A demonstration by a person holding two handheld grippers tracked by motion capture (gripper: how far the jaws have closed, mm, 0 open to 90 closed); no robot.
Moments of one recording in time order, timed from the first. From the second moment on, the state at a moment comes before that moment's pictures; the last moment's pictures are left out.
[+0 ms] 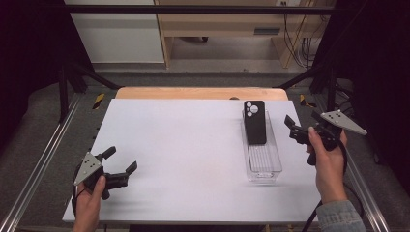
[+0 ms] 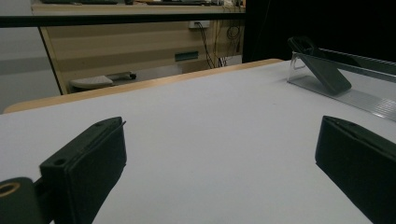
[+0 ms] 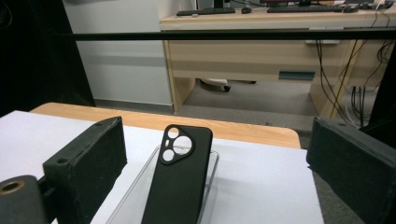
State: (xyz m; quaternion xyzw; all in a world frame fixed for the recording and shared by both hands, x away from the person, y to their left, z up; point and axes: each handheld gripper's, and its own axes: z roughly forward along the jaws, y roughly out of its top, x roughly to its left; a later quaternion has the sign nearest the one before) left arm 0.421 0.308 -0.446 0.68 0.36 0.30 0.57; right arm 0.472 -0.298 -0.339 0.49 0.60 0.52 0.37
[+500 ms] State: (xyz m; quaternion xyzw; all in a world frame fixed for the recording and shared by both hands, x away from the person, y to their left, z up) left arm 0.419 0.312 -0.444 0.68 0.35 0.30 0.57; right arm 0.456 -0.295 -0.345 0.46 0.60 0.54 0.38
